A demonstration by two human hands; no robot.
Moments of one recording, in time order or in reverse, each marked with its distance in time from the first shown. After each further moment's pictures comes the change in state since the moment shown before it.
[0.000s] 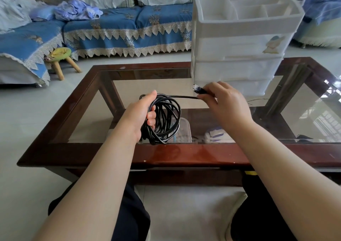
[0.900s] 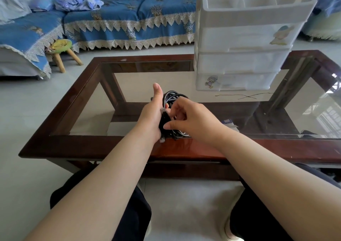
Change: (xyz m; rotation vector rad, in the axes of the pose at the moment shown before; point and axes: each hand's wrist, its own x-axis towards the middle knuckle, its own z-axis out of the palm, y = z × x) left_hand 0.005 -0.016 0.037 -0.080 0.139 -0.196; right_hand -0.021 -0.053 0.020 0.404 -0.554 0.102
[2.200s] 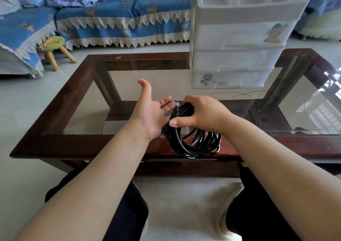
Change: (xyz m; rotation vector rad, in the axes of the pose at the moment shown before) left_hand 0.008 -0.002 -0.010 -0.265 -0.422 -0.091; right_hand 0.003 0.020 -0.028 -0.302 -0.053 0.079
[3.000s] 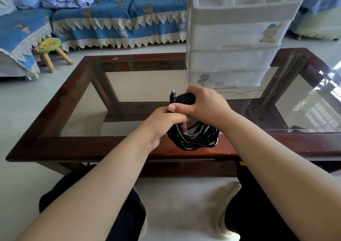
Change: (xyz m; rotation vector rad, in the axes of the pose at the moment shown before) left_hand -0.021 -0.024 0.020 0.683 -0.008 0.242; right_hand 0.007 0.003 -0.002 -0.017 0.202 0.102
